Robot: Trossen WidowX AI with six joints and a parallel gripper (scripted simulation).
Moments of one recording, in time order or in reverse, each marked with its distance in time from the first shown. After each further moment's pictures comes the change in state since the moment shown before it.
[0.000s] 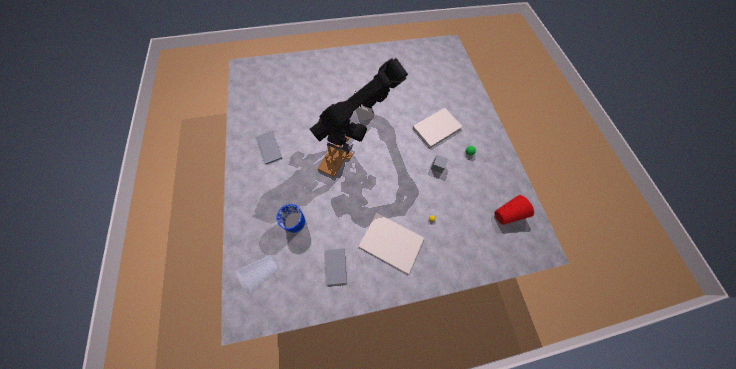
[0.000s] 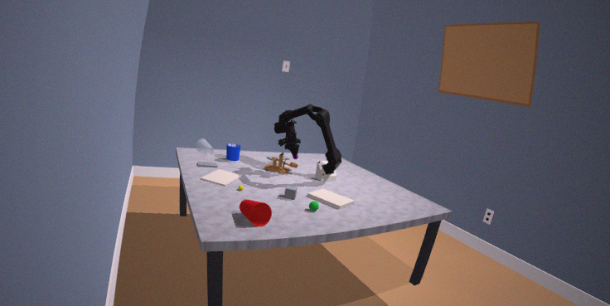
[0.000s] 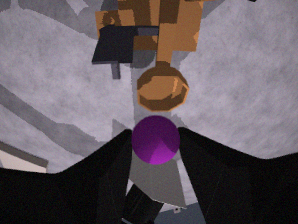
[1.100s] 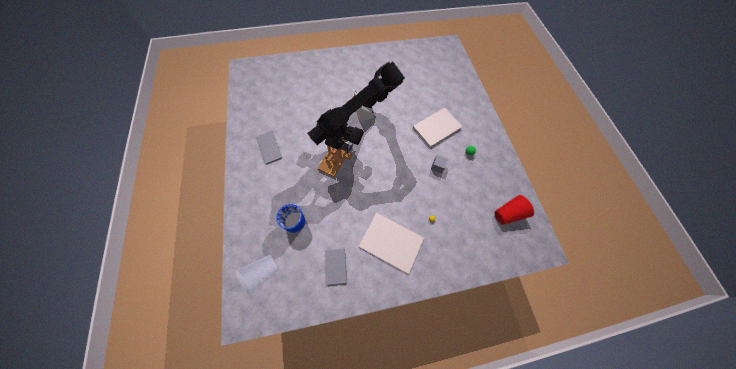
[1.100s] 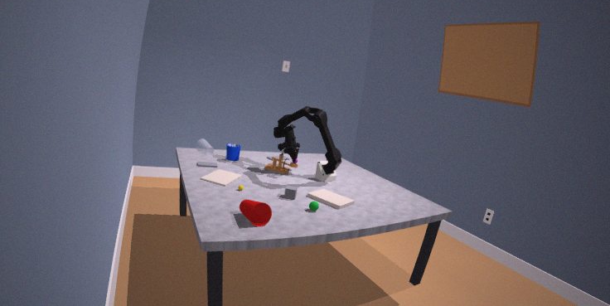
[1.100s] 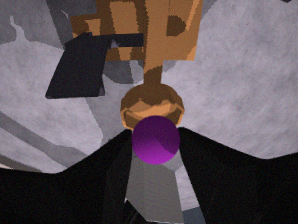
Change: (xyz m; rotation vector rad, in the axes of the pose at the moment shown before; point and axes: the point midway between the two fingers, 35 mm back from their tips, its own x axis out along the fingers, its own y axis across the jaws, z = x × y) arm 0.026 -0.011 0.011 0.010 0.011 0.004
